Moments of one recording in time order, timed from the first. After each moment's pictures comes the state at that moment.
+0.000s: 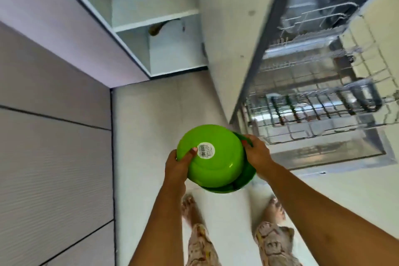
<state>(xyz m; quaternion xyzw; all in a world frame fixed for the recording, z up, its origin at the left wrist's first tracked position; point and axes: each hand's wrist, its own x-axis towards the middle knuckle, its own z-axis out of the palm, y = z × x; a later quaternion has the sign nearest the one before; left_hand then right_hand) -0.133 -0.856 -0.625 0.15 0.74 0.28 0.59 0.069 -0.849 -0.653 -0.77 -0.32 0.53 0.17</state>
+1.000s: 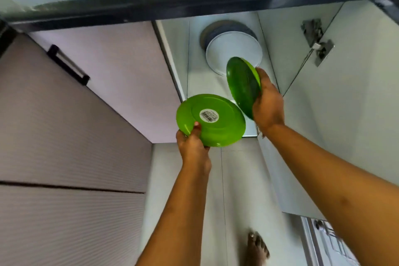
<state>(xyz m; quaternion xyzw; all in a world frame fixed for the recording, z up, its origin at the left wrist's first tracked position) -0.250 -0.544 -0.542 0.00 0.56 0.60 0.57 -0.099 -0.473 -0.549 -0.69 -0.60 0.18 0.36</state>
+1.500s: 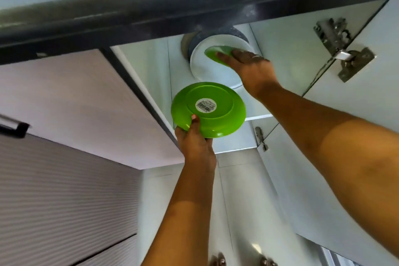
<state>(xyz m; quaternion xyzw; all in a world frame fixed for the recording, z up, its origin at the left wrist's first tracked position) -0.234 -0.420 -0.578 -0.03 0.48 0.63 0.61 -0.085 -0.309 -0.572 -0.57 -0.81 -0.13 0.03</state>
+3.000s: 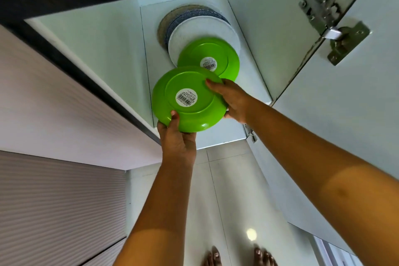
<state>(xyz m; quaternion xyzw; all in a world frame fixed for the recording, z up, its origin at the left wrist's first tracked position) -0.237 -0.399 -0.630 -0.01 0.42 0.63 0.65 -0.099 -0.339 -0.626 -0.60 -0.25 0.67 0.36</state>
